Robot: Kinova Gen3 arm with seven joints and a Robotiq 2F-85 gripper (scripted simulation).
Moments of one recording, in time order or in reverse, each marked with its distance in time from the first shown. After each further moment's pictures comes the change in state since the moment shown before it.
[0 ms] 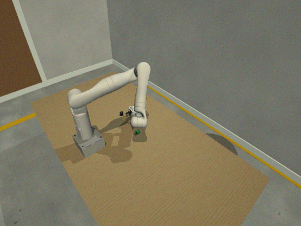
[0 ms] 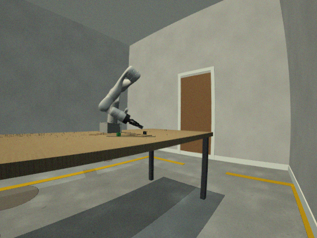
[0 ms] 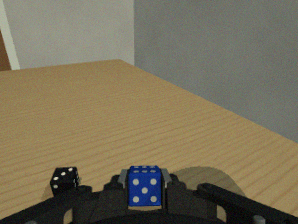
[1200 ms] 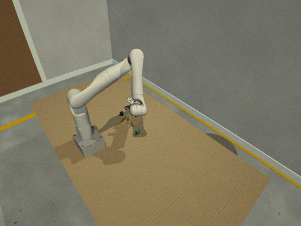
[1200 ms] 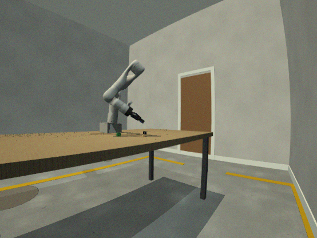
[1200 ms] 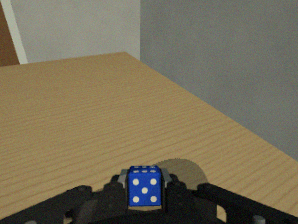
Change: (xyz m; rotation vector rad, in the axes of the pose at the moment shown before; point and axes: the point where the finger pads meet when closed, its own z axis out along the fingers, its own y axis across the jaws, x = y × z) arm 0.045 -0.004 -0.011 0.023 -0.096 -0.021
